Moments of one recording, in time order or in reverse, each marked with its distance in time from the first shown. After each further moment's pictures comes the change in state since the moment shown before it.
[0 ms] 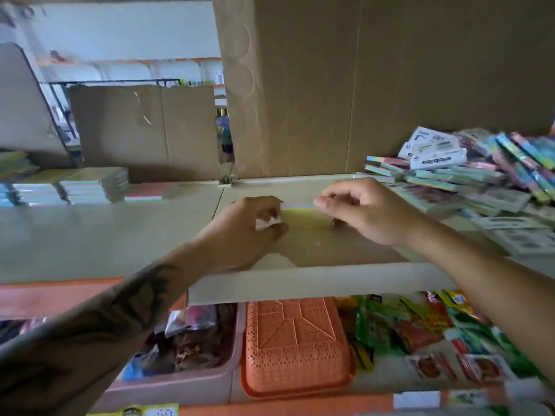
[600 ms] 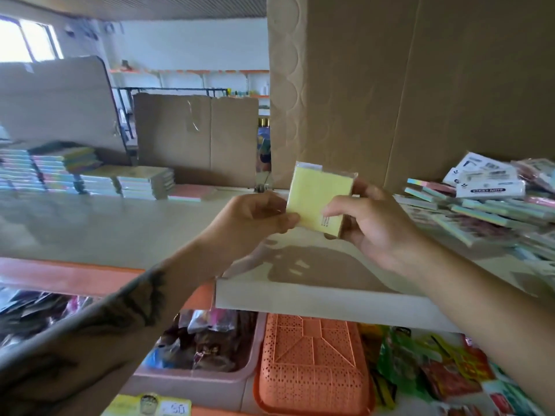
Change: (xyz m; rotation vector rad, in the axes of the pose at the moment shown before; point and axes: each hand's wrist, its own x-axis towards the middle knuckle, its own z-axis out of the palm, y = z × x) left_hand -0.007 -0.012 -0.023 -0.599 0.150 -0.176; right_hand 0.034 -0.035 0.034 0.813 0.129 0.242
